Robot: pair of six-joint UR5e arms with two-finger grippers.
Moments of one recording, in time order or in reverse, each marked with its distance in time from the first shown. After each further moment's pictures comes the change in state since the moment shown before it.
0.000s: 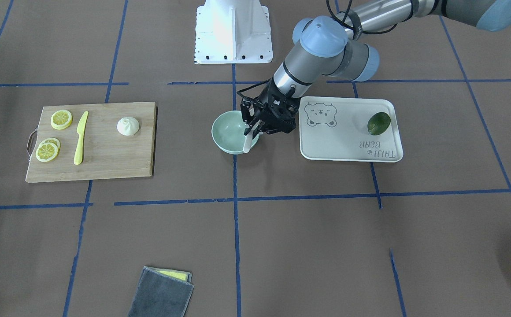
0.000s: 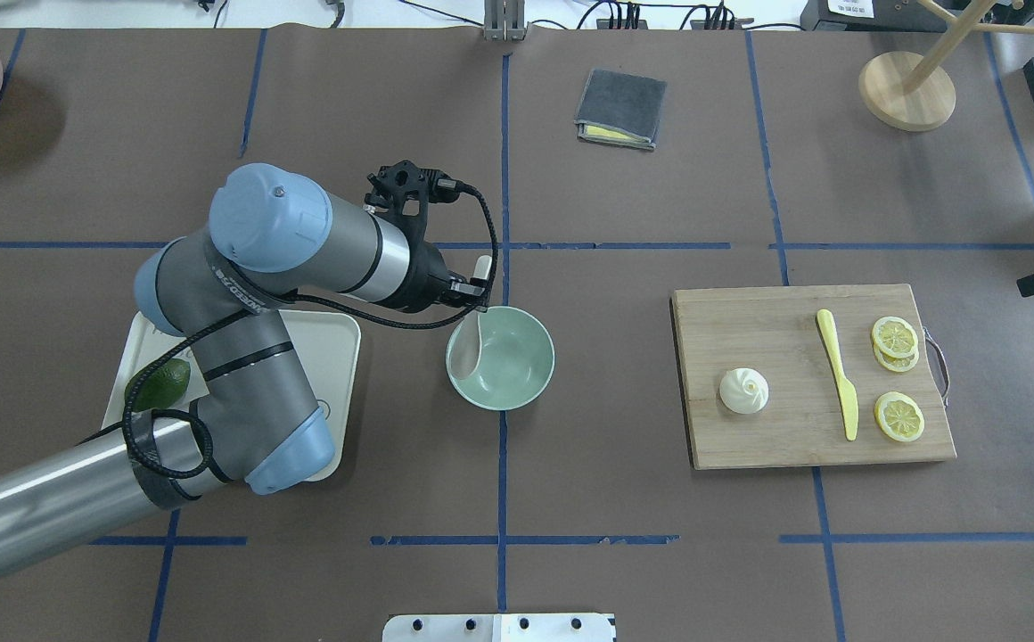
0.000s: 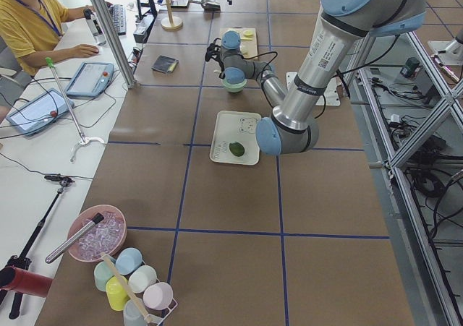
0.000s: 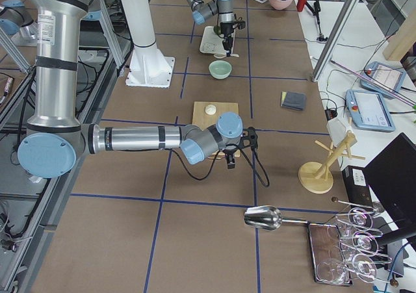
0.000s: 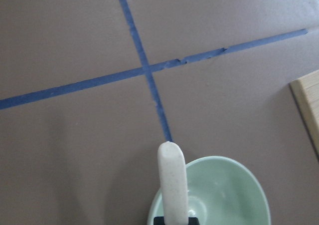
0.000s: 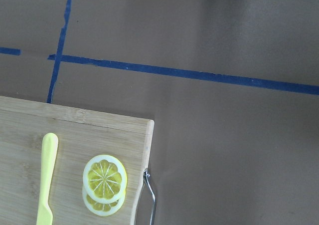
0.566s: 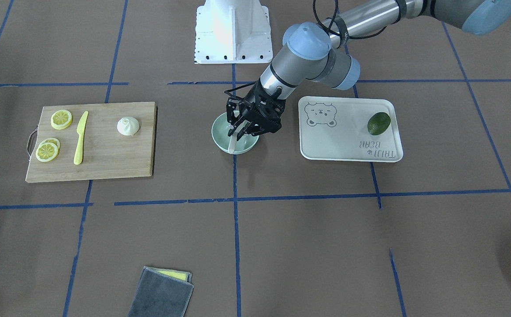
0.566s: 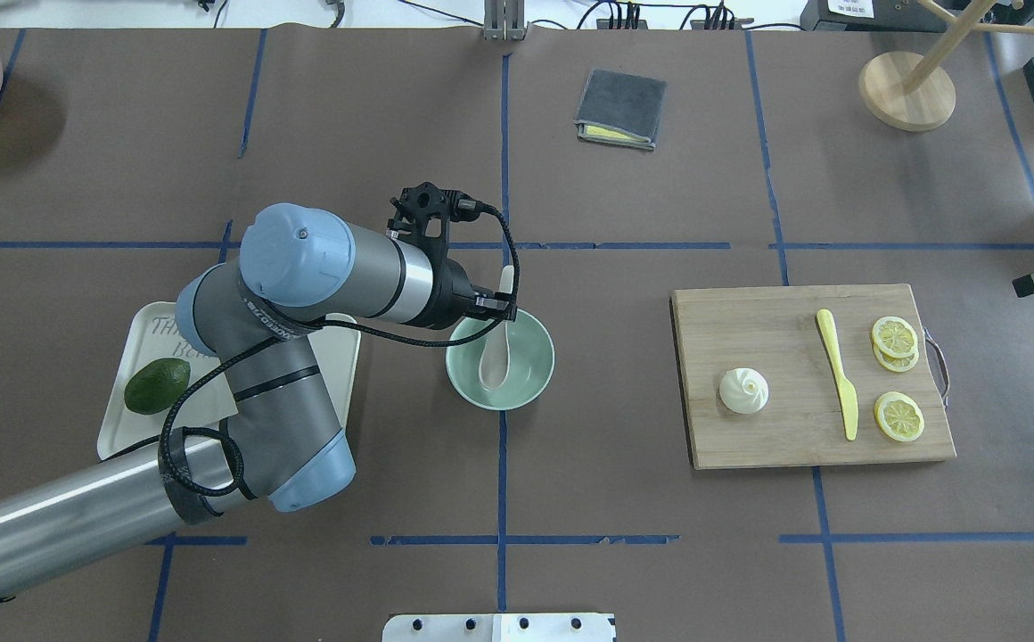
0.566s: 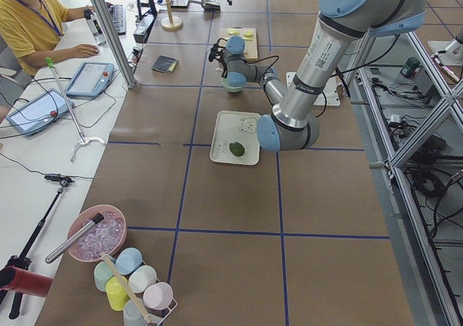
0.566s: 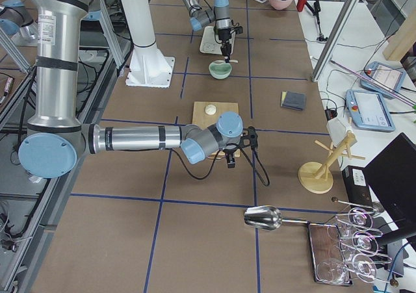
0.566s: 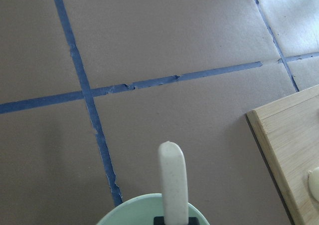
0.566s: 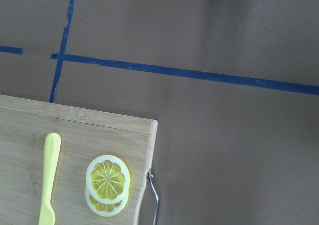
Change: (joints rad) left arm 0.037 -0.009 0.051 -0.102 0.044 -0.033; right arm -0.013 0.006 0.002 0.001 0.000 0.003
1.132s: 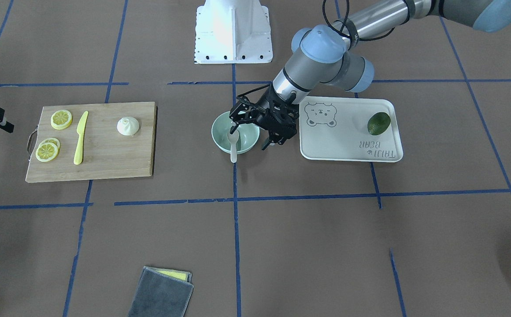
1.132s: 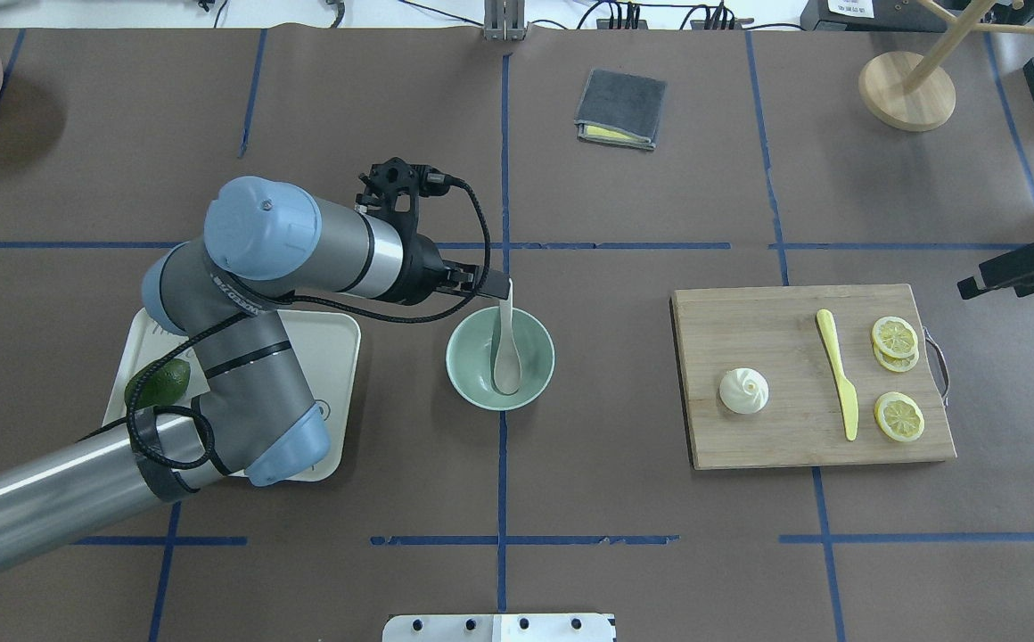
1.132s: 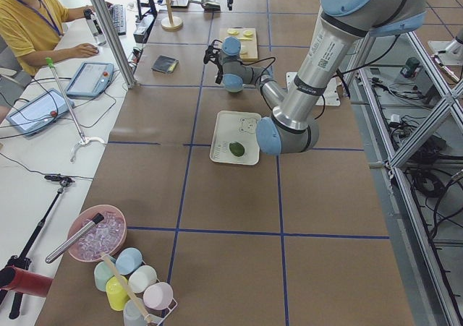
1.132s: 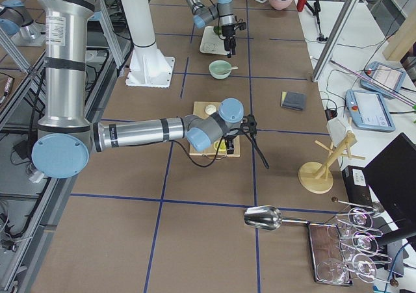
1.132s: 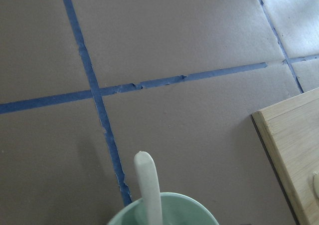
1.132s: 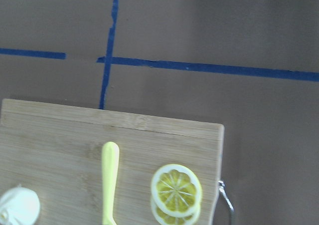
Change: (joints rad) left arm -0.086 0.052 -0.023 0.010 -0.046 0.010; right arm -0.123 0.046 0.075 0.018 -0.031 0.242
